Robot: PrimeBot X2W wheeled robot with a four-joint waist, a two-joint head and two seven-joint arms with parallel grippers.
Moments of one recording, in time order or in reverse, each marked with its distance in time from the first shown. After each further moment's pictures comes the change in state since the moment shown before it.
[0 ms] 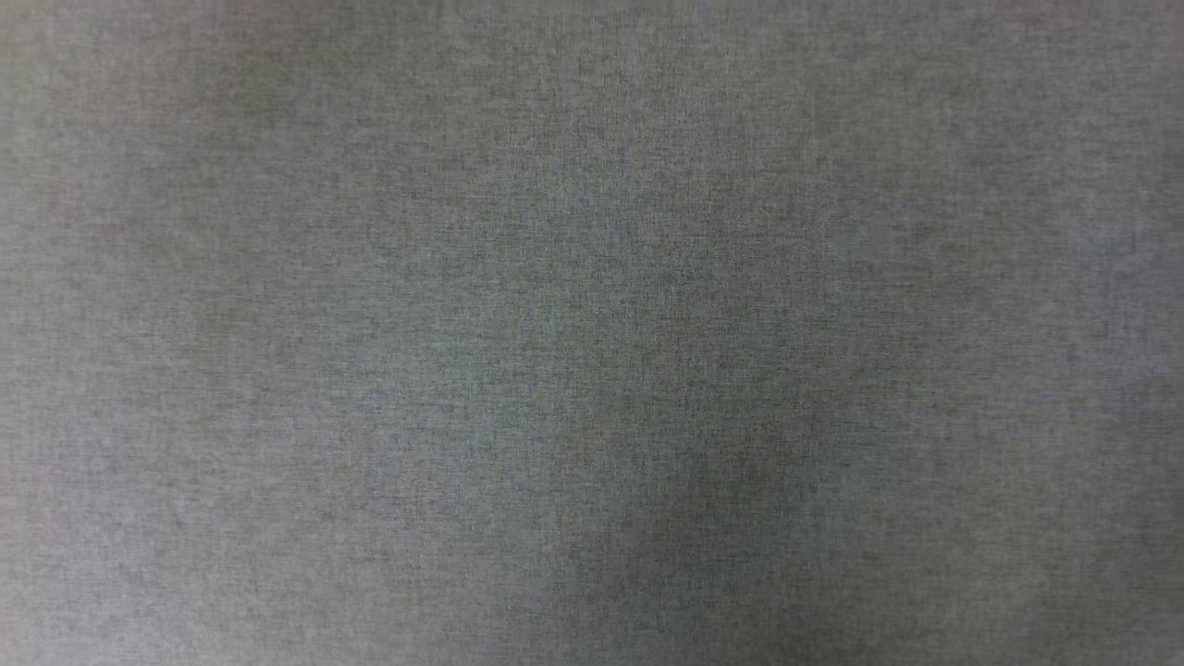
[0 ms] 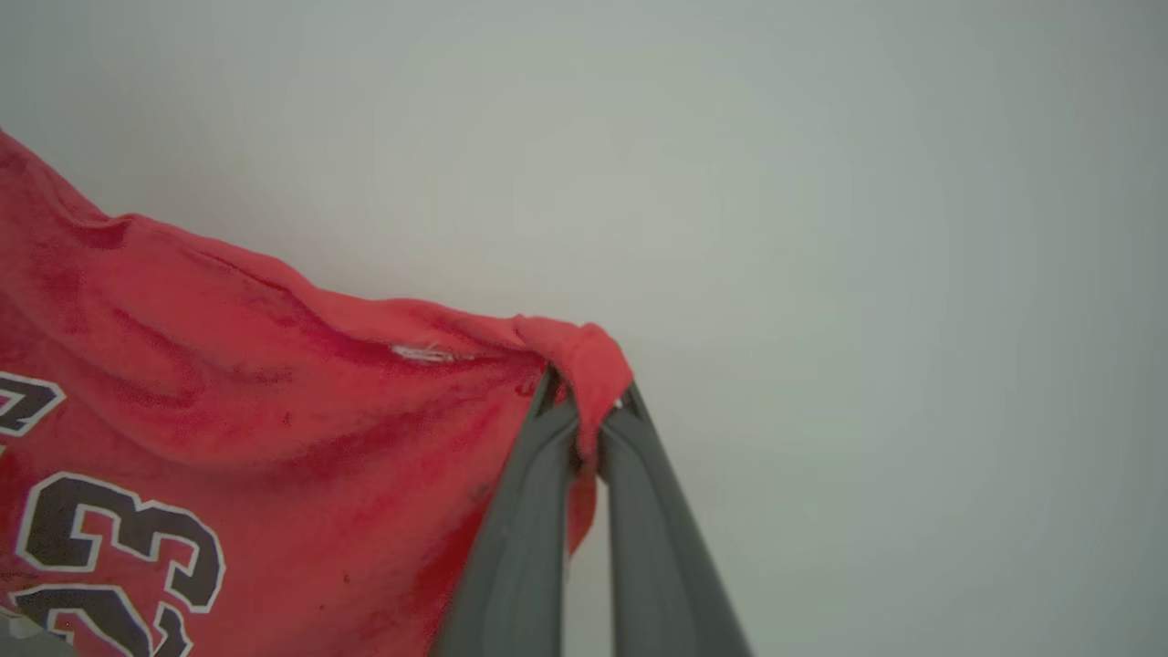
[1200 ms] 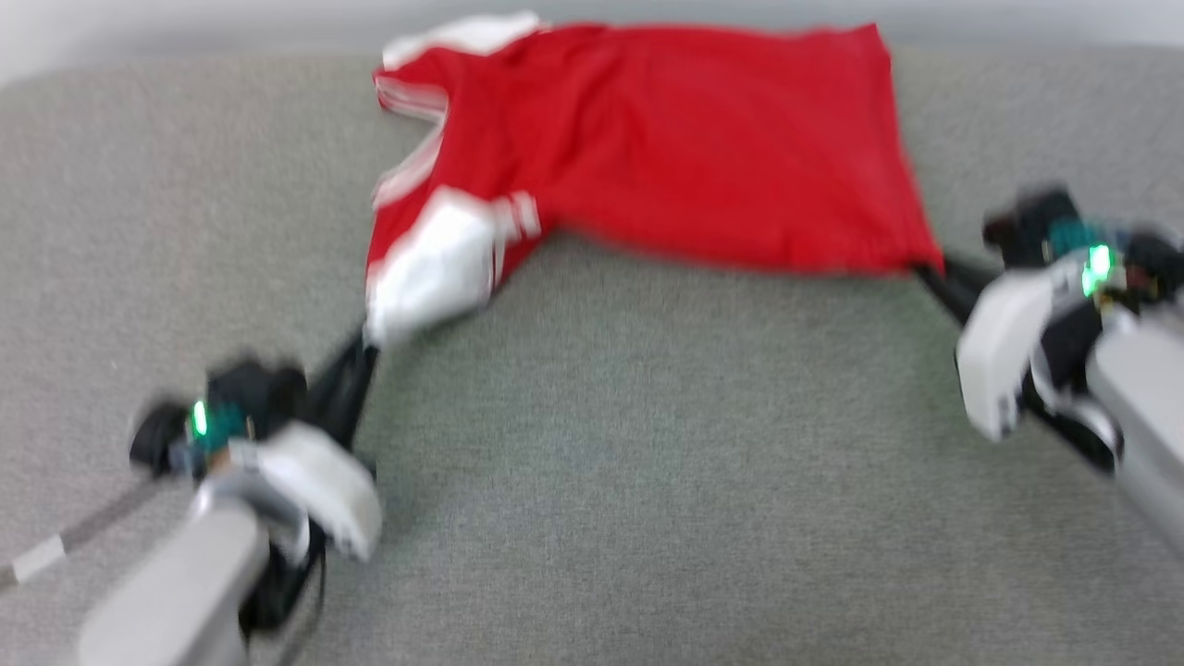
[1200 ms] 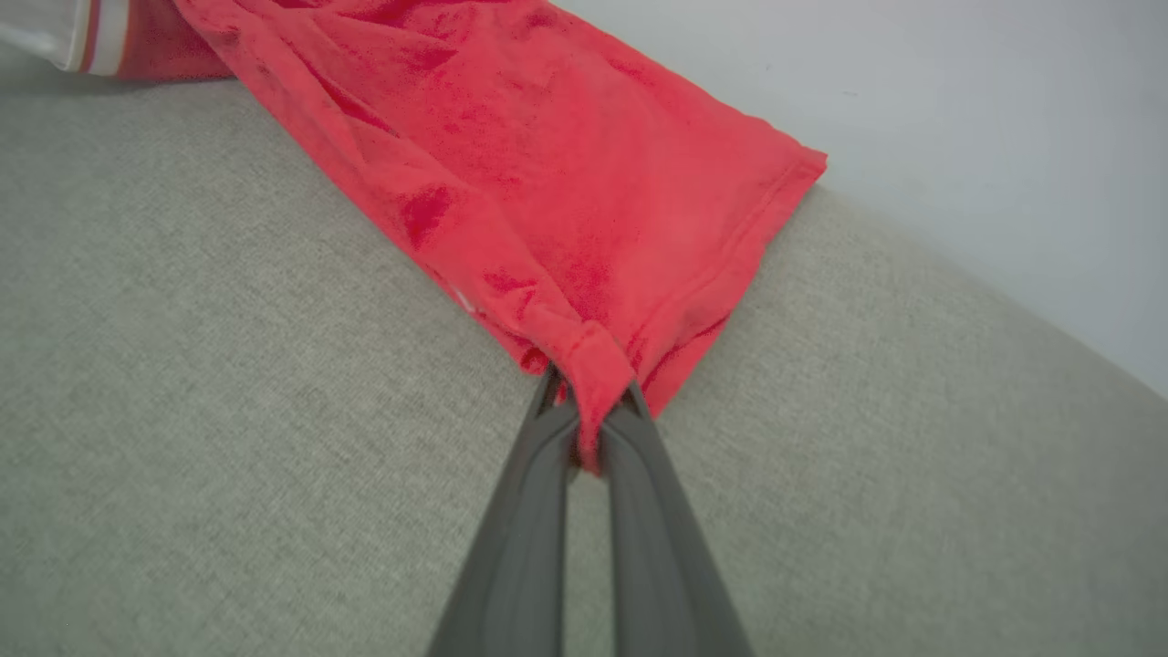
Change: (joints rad) left arm 1.503 0.104 0.030 -0.307 -0.137 0.088 -0.056; right arm 0.977 -0.107 0.607 0.019 0.491 0.000 -0.337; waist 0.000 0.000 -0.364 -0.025
